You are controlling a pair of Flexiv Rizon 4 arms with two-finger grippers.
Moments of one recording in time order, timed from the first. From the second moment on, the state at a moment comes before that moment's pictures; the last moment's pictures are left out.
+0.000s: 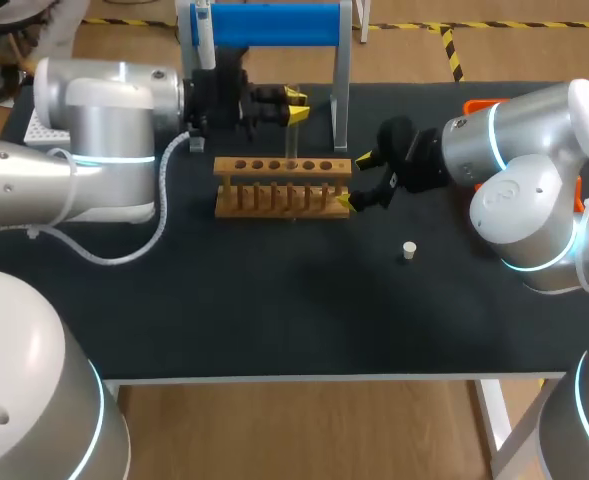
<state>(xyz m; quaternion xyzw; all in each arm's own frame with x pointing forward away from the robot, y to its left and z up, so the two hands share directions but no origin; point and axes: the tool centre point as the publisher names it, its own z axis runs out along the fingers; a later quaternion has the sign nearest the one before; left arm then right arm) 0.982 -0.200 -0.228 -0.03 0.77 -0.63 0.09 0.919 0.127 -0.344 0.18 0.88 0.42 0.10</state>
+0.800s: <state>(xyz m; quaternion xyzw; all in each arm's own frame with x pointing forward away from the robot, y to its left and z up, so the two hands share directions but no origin) 0.986 -0.203 -0.237 -0.04 0.77 -0.63 0.09 0.919 0.127 -0.344 0.18 0.88 0.42 0.10</state>
